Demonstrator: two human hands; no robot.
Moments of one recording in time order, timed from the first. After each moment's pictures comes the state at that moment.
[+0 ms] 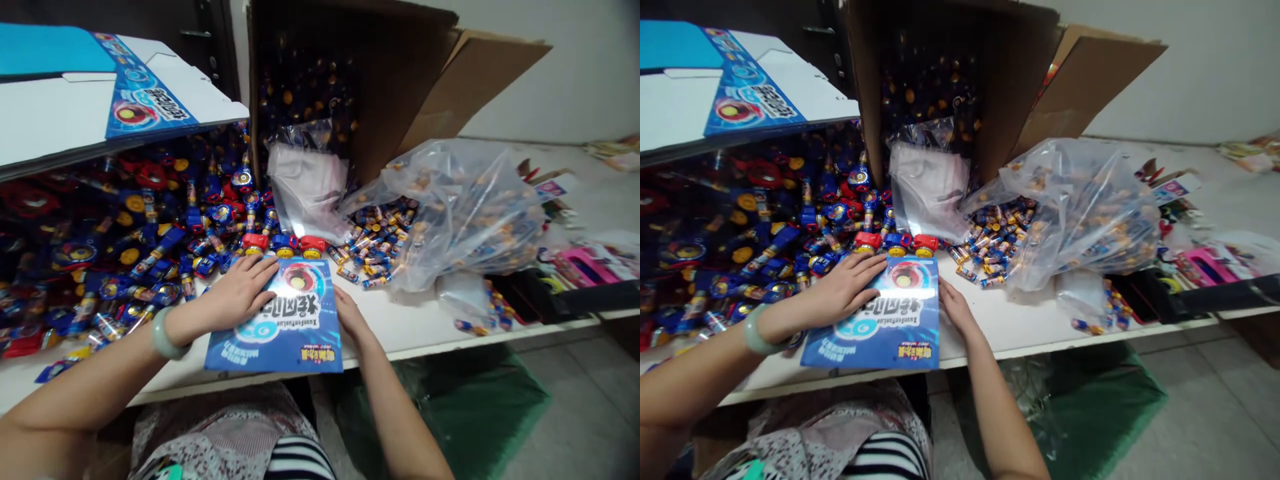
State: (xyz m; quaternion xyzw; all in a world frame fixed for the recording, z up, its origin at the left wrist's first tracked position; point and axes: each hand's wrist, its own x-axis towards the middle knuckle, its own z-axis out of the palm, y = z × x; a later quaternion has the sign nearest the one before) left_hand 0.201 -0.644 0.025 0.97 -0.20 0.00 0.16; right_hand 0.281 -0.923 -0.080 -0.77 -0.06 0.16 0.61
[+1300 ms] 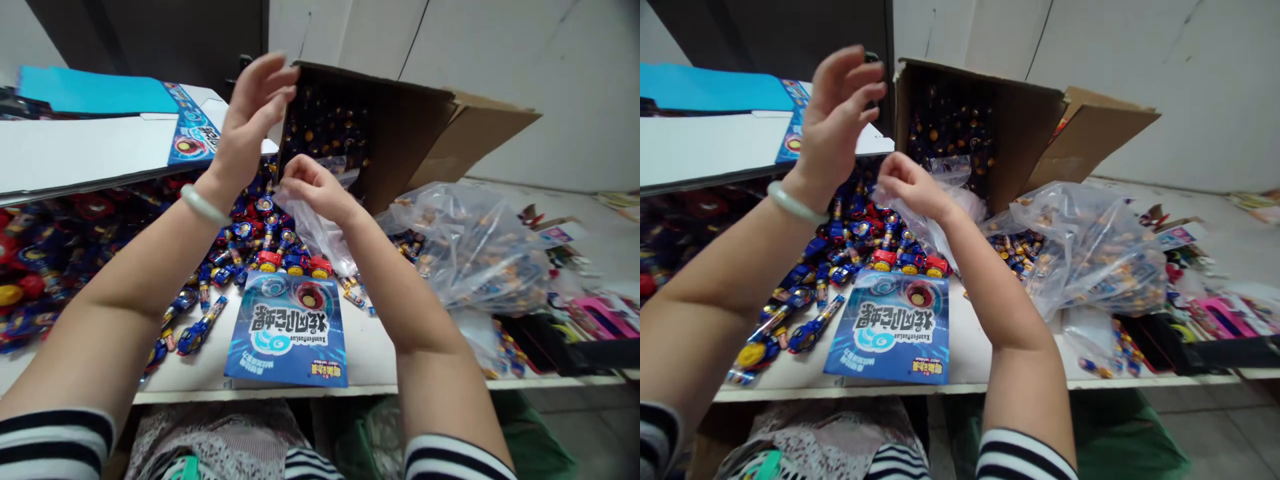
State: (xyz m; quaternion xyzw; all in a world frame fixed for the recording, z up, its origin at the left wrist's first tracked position) left_hand 0.334 -0.604 0.202 0.70 -0.23 0.41 0.54; right_hand 0.398 -0.750 0.165 -0.60 -0.52 0.12 0.59
